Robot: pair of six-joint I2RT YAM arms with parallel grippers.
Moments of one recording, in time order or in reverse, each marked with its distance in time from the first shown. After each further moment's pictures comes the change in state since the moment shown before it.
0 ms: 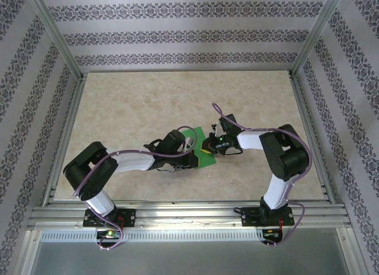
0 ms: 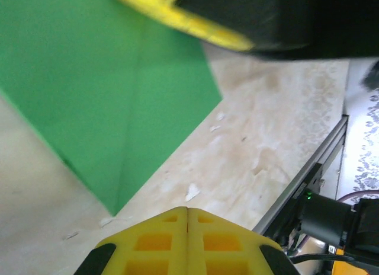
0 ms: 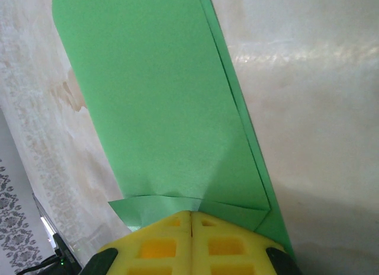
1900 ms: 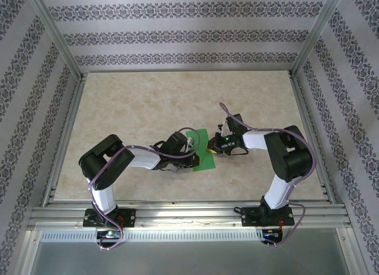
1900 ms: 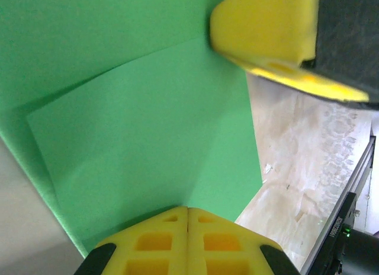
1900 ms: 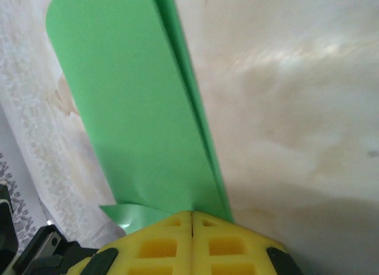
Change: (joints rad) left arm 0.016 0.167 -0.015 0.178 -0.042 0.037; right arm -0.075 -0.035 -0.024 -0.040 -0.024 -0.028
